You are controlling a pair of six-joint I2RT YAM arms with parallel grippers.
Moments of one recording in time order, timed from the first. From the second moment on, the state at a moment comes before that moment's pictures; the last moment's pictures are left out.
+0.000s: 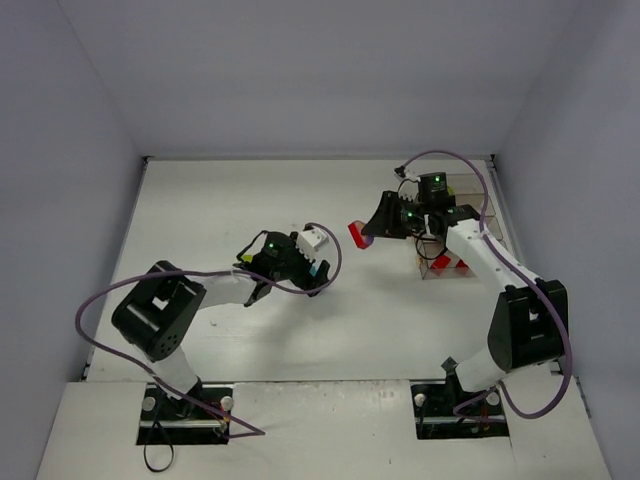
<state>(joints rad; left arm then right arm) -0.63 1.72 0.78 0.36 0.32 0.04 0.22 1.52 1.12 -0.37 -0.57 0.37</state>
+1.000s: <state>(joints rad) -0.46 1.41 0.93 0.53 0.74 -0.52 0.22 1.41 1.19 -0.15 -0.94 0.31</state>
